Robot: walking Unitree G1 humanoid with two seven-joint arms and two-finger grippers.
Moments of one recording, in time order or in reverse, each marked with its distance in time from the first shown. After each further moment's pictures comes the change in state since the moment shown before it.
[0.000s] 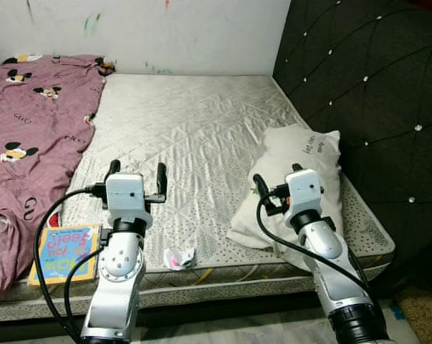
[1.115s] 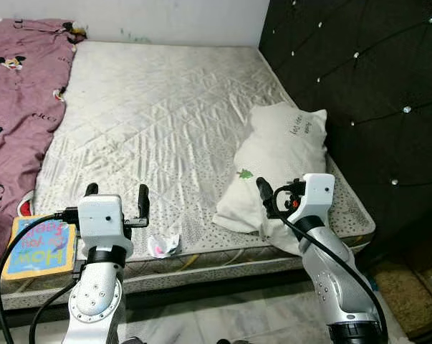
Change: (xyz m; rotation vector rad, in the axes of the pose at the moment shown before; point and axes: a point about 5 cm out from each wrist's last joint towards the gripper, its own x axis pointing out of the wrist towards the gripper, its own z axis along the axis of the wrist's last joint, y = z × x) left arm -0.047 0.019 0.016 0.002 0.114 0.050; right arm -0.015 0.003 0.007 0.355 0.120 -0.048
